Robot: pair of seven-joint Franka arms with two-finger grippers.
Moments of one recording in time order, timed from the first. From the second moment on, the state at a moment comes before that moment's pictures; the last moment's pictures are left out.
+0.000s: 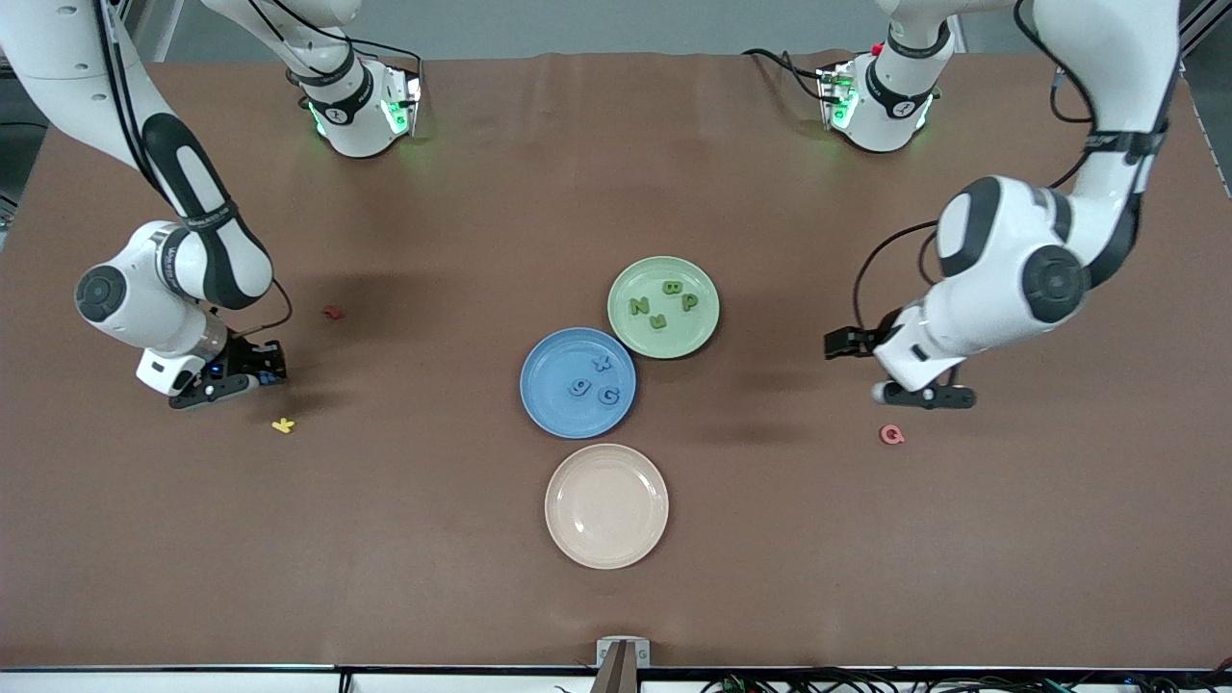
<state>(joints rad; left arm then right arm) 0.11 0.25 -0.33 -1.90 -0.12 2.06 -0.08 -0.08 0.40 -0.03 -2.20 0.10 2.54 -0.42</state>
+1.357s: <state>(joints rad) 0.26 -0.03 -0.24 -1.67 -0.06 1.81 0.01 0.71 0.60 -0.03 -1.75 0.11 2.42 1.22</state>
